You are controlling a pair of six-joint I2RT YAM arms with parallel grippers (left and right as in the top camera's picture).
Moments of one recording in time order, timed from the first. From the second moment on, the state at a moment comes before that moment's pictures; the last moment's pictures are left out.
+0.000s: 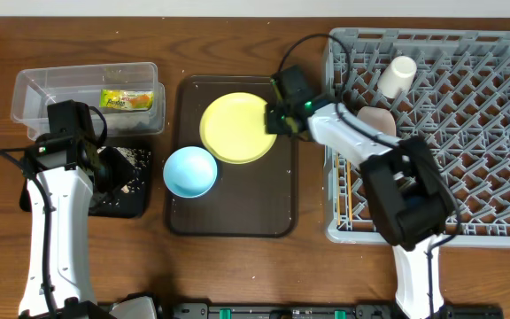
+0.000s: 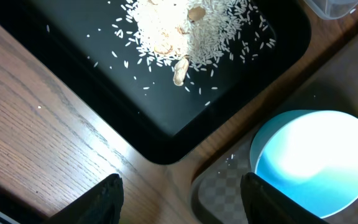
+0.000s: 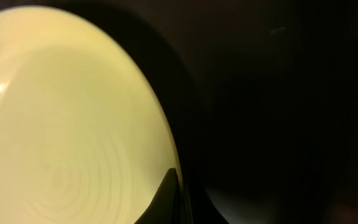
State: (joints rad) left arm 0.26 1.37 1.12 -1.13 -0.03 -0.51; right arm 0.49 2.17 1.53 -0.41 -0.10 0.45
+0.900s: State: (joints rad) left arm 0.26 1.37 1.12 -1.13 -0.03 -0.51; right arm 0.34 1.70 1.54 -0.37 0.86 -0.12
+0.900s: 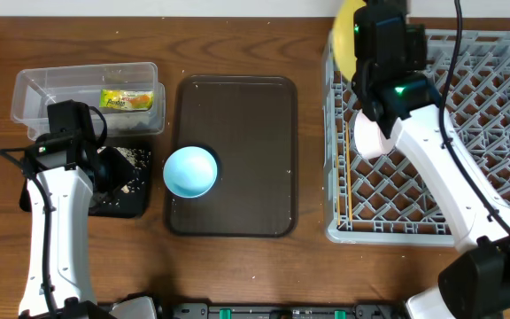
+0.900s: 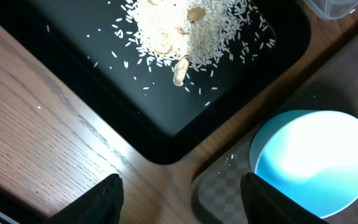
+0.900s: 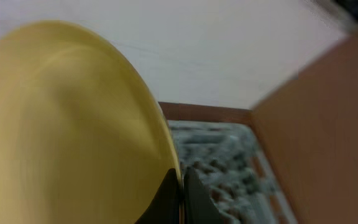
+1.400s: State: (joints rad) left arm 0.26 1.37 1.12 -1.13 -0.03 -0.51; right arm 0.32 1.87 1.54 -0.35 1.05 -0.13
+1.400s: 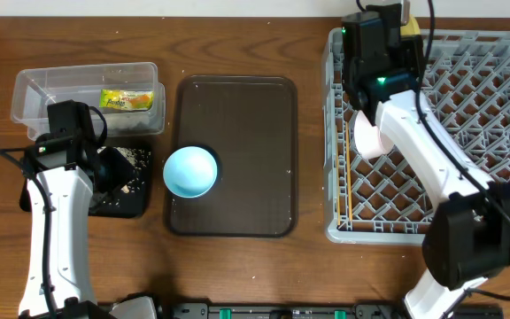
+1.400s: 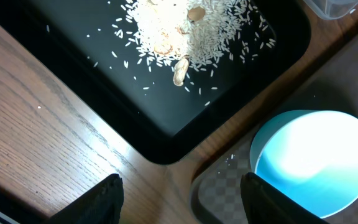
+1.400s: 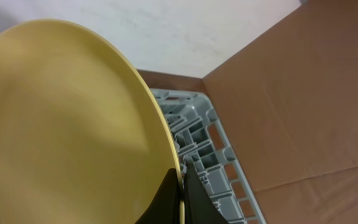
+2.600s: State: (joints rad) left arm 0.26 1.37 1.12 -1.13 -0.03 -0.51; right arm 0.39 1.83 1.54 -0.52 0.34 -0.05
